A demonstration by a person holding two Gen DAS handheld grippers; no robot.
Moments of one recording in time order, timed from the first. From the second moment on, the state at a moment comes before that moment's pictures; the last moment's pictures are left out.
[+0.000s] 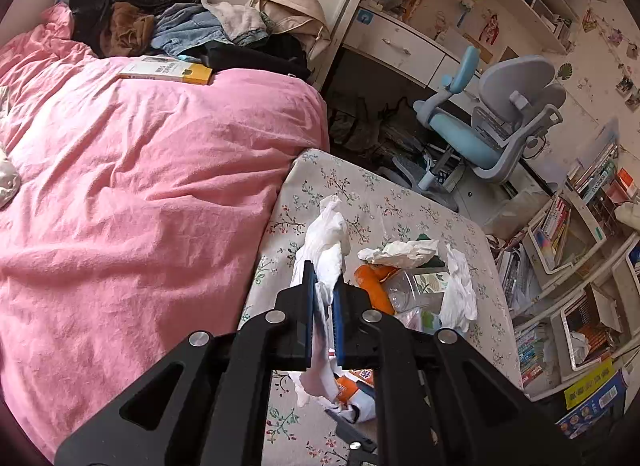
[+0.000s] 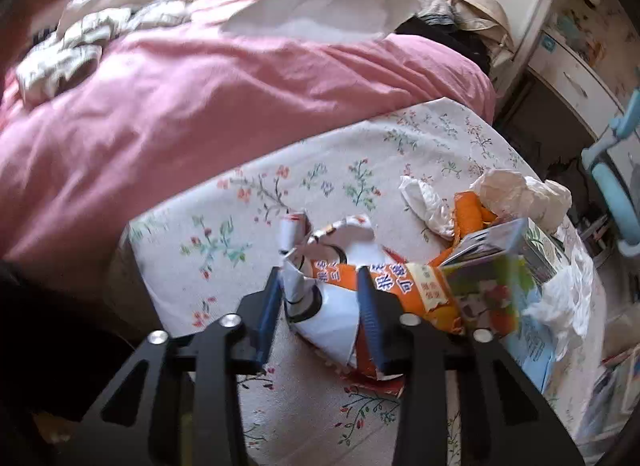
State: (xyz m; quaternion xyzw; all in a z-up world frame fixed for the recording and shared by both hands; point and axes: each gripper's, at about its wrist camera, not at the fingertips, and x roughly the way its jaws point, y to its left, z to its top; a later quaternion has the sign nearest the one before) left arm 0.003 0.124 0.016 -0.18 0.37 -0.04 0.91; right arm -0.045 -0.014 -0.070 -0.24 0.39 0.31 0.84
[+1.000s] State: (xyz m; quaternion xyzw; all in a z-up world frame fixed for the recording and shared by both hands) left arm 0.003 0.129 0.019 -0.18 0.37 -0.04 0.91; right arm -0.036 -0.073 -0.025 0.03 0.39 0.38 0.84
